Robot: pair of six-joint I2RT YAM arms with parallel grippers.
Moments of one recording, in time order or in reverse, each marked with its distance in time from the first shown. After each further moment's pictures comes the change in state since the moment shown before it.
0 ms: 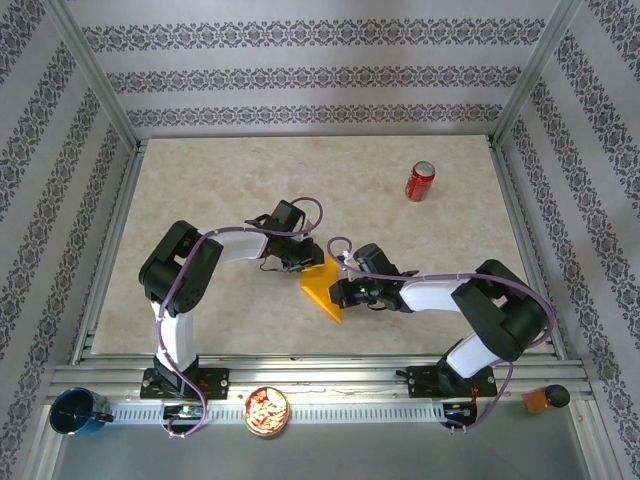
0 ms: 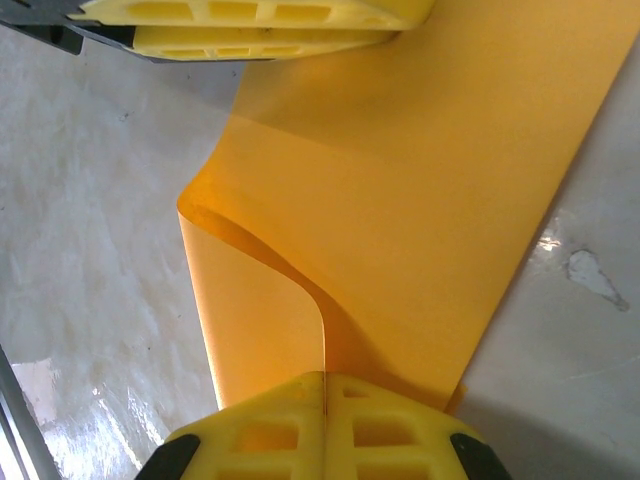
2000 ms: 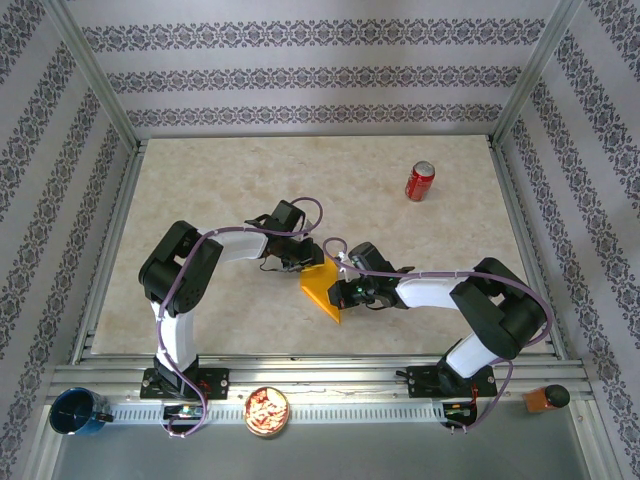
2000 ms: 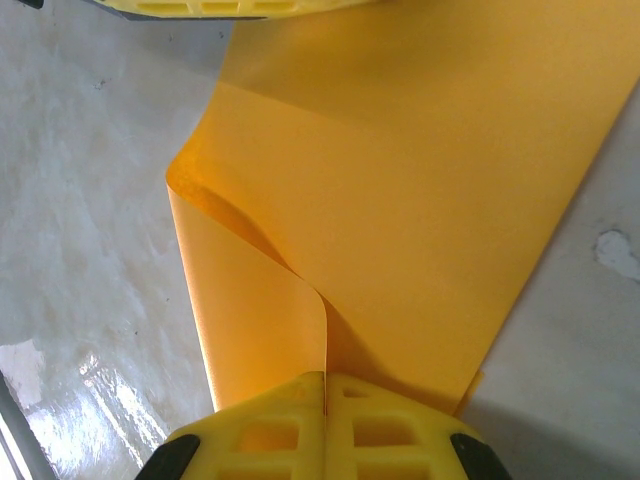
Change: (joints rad) left arm 0.000 -0.002 0.000 -0.001 0.000 0.000; right arm 0.021 0.015 0.054 -0.112 0.009 -0.027
